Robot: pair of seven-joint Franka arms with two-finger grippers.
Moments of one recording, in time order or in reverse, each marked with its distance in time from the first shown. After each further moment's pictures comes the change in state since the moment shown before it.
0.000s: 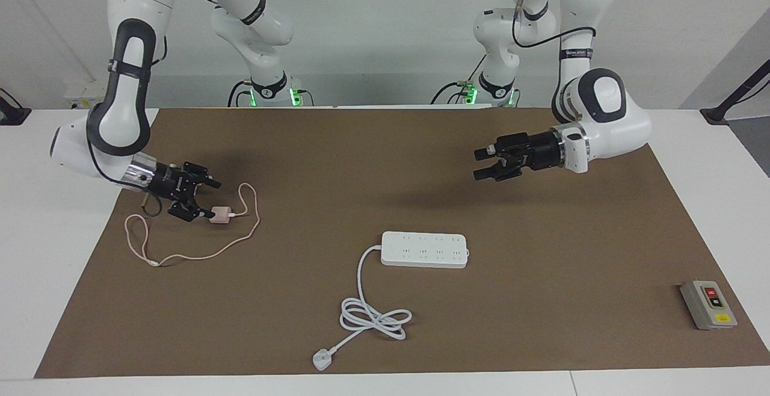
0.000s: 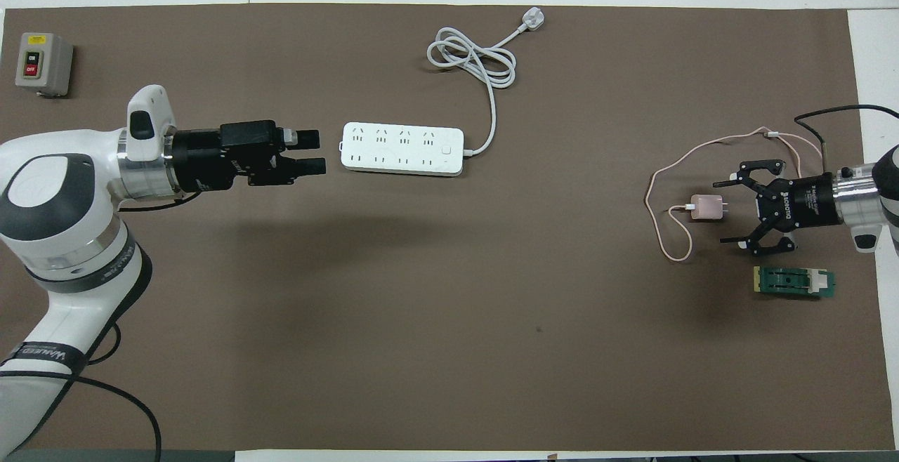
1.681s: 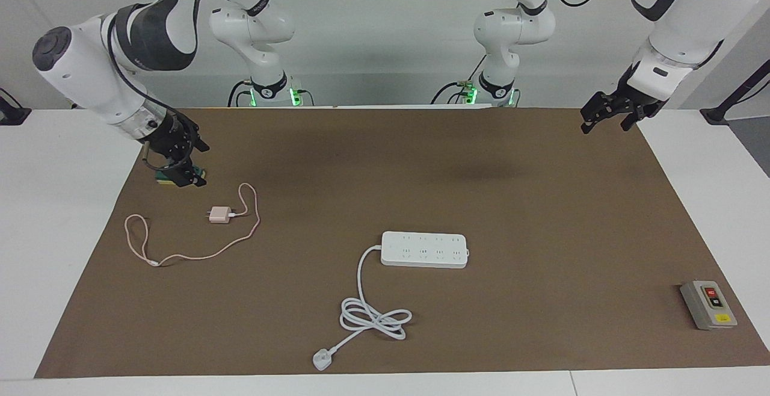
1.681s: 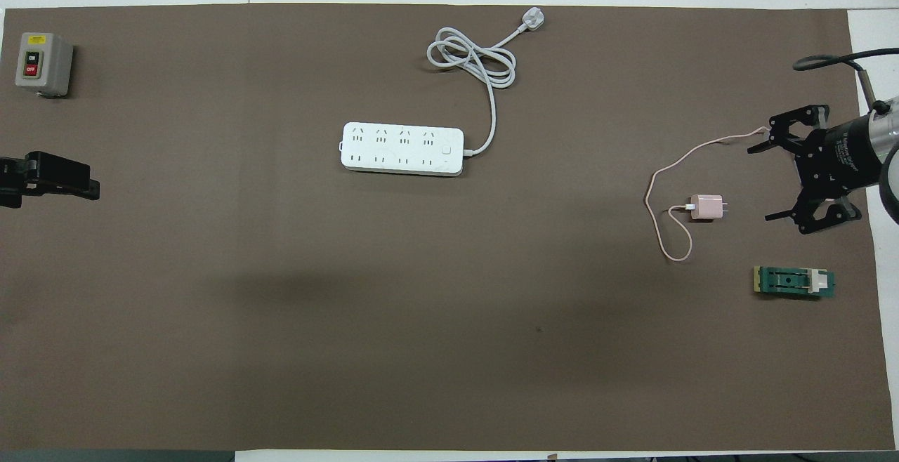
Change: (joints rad) left arm 0.089 -0.225 0.004 0.355 1.485 -0.173 -0.526; right arm 0.223 -0.230 0.004 0.200 -0.498 -0.092 0.520
